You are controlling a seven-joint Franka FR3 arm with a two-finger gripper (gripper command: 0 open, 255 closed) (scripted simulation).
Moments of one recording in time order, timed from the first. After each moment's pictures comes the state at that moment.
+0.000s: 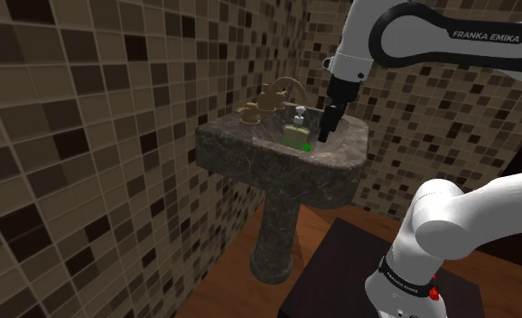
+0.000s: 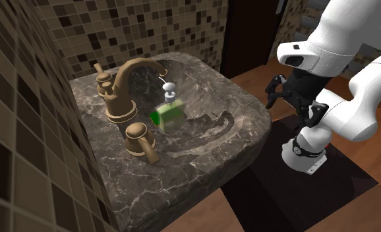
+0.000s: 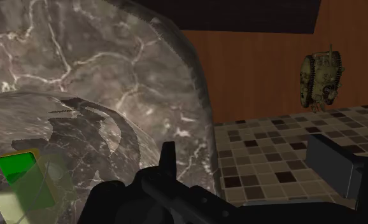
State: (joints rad) arm 0.01 -0.83 0.03 -2.40 -0.03 1.66 -0.05
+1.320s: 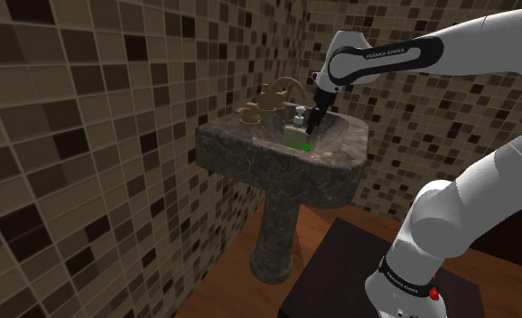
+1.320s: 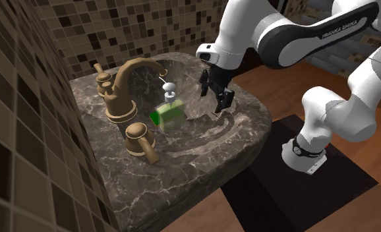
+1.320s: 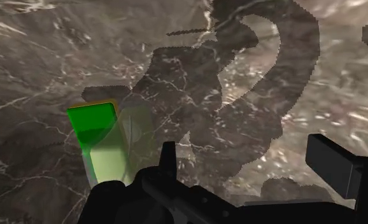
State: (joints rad) arm -0.07 -0.44 -0.30 -2.28 -0.15 2.05 -0.41
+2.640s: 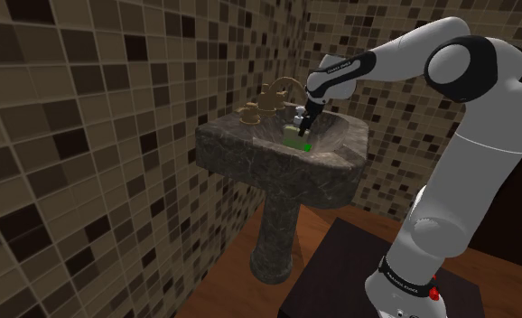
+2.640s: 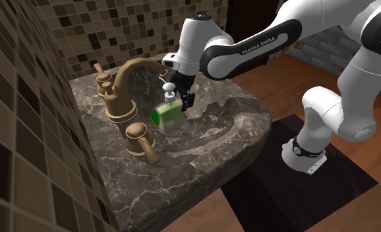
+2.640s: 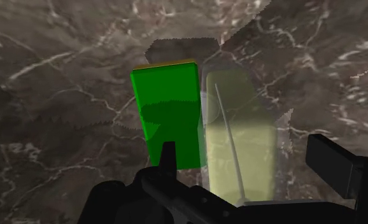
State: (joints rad) arm -0.08 -0.01 -0.48 -2.07 0.04 2.28 -0.71
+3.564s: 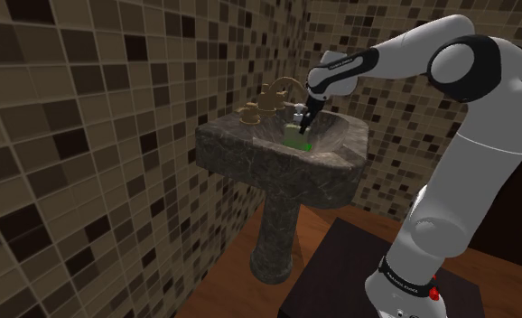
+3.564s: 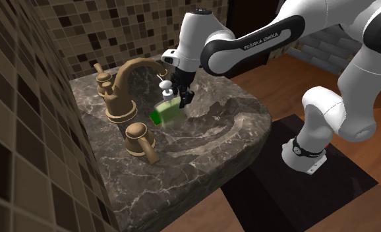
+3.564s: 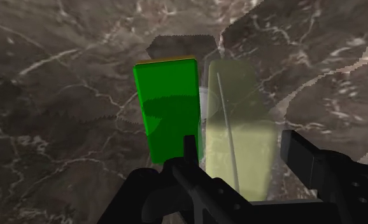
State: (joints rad) arm -0.08 -0.03 -0.48 -2.04 0.03 2.25 -0.71
